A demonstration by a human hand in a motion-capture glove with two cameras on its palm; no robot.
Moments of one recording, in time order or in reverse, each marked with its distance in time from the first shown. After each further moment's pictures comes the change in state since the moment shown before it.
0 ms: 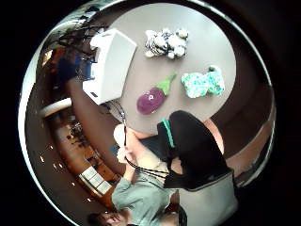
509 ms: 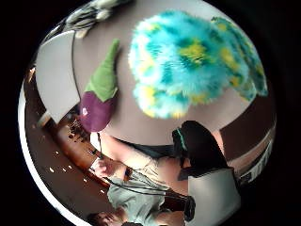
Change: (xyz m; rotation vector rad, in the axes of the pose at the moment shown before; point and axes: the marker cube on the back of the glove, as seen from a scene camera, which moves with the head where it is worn) arm 0.048 -0.078 0.158 -0.240 0.045 0.017
